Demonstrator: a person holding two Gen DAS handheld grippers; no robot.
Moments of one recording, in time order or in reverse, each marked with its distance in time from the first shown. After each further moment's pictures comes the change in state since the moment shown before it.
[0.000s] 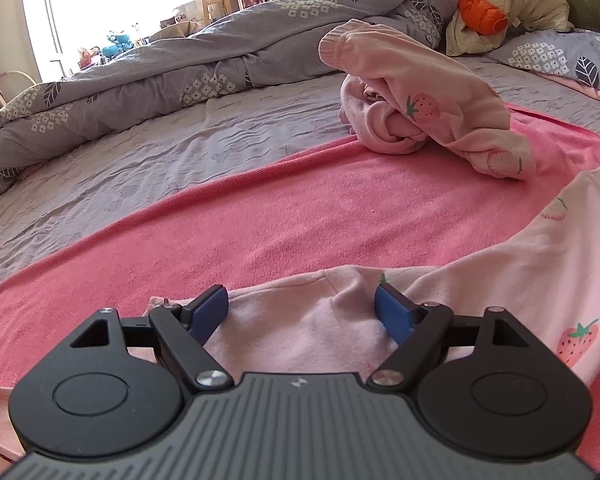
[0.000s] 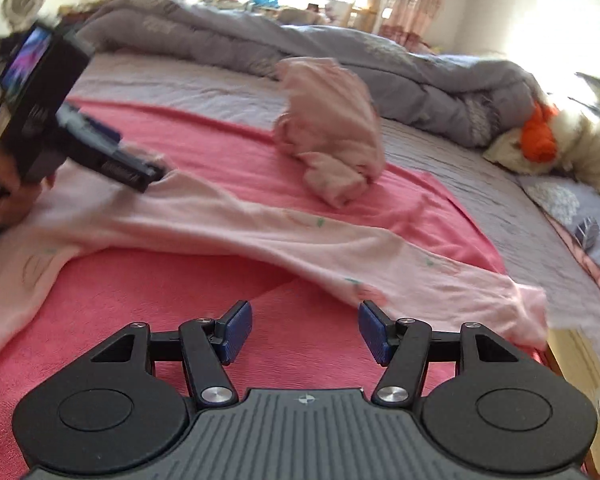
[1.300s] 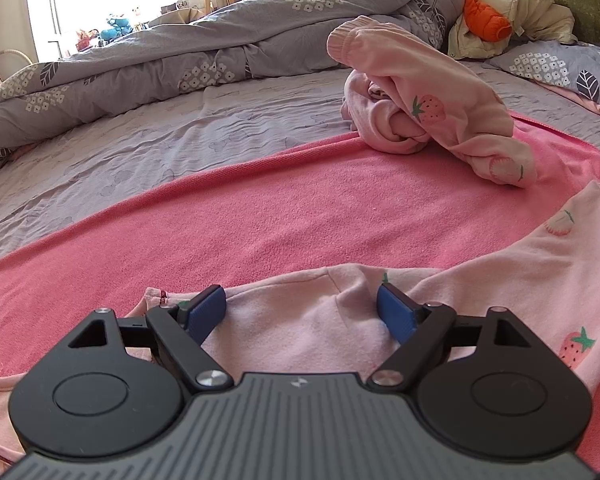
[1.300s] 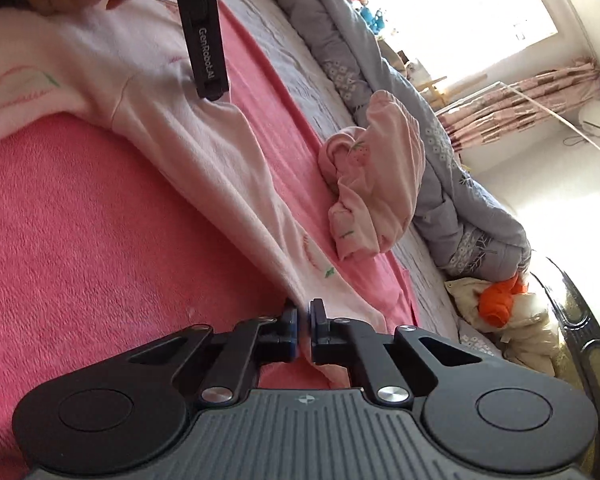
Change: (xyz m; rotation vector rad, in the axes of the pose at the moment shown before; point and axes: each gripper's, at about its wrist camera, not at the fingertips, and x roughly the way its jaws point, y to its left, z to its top) left arm 0.004 0.008 0.000 -0.046 0.020 -0.037; right arm 0.043 0.048 -0.008 -0.601 -0.011 -0.285
